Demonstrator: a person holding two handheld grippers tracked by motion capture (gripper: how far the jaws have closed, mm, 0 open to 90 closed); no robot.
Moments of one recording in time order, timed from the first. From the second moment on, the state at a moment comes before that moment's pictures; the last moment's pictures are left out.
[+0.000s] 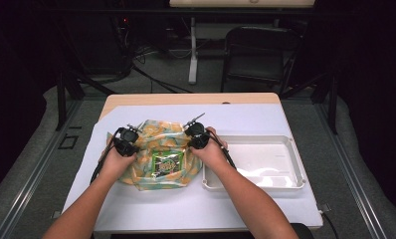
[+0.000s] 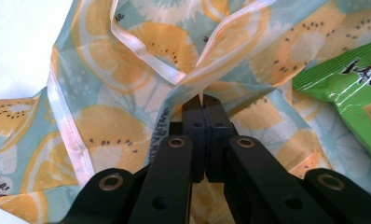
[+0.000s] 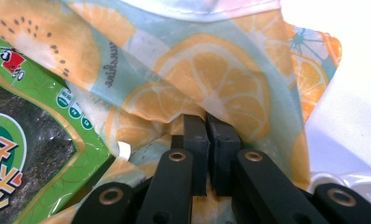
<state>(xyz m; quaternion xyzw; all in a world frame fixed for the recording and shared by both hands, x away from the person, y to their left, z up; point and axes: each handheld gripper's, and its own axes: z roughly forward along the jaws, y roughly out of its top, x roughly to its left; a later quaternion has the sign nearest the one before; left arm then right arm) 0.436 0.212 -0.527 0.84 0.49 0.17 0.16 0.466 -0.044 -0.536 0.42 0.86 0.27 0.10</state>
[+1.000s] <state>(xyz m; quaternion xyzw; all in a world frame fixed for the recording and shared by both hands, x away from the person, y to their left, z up) 0.437 0.235 -0.536 0.82 0.53 0.17 0.16 0.466 -0.048 -0.538 0.43 0.86 0.27 0.10</state>
